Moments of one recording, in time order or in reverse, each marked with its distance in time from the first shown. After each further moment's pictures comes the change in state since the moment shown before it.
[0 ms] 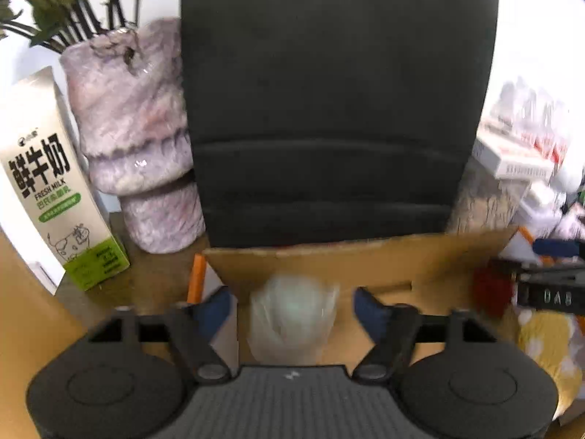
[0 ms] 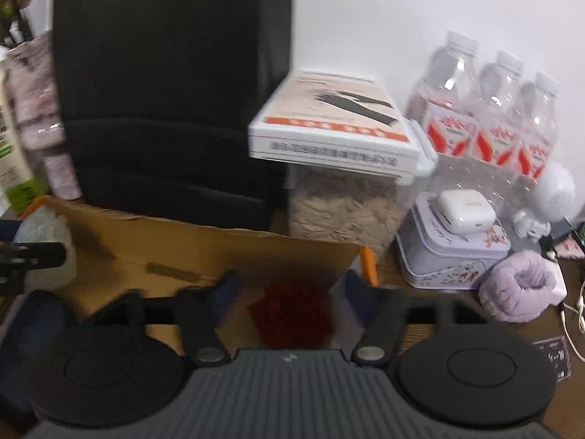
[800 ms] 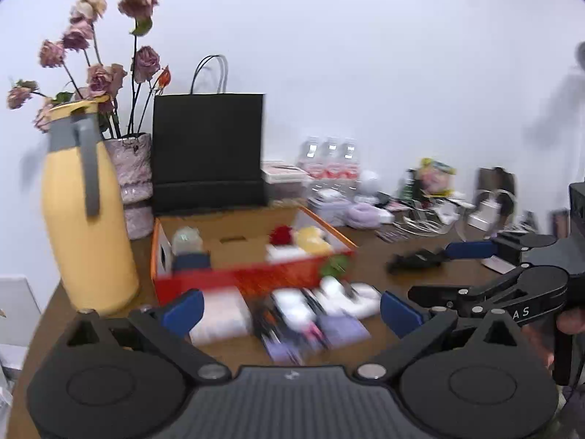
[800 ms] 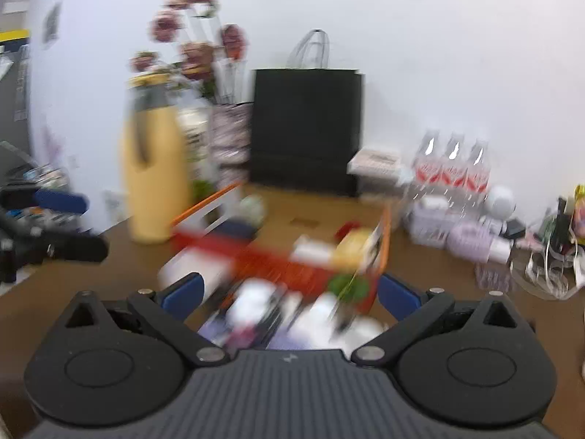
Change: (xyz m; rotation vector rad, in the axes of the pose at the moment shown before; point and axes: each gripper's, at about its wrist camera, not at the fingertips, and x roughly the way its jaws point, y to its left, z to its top) left arm -0.352 -0.037 -0.246 0.125 -0.298 -0.298; right arm -0.331 0.019 -0.215 -0.119 -0.289 0.235
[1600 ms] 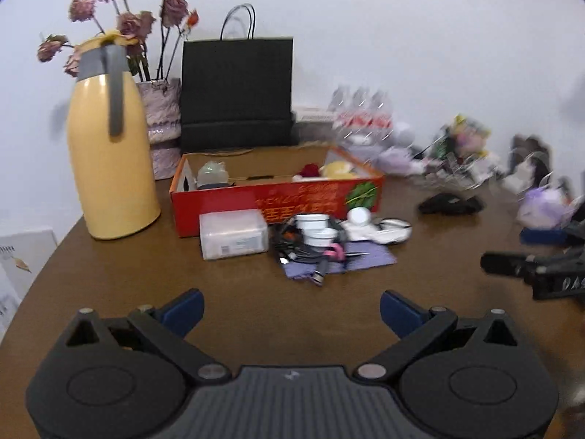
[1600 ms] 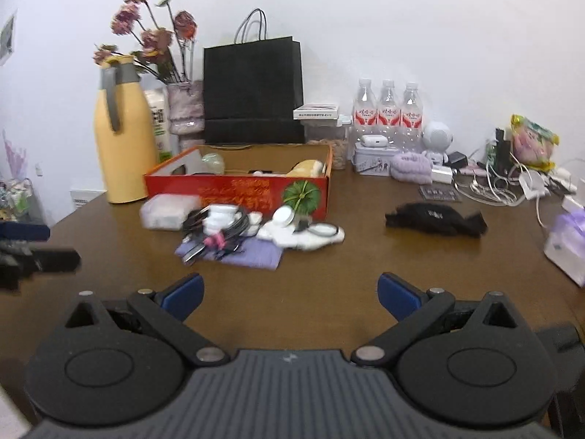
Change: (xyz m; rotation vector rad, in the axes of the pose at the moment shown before) left arm 0.050 -0.012 -0.053 -0.012 0.113 0.162; right arm -0.035 -0.008 -0.081 0.126 0.049 -0.165
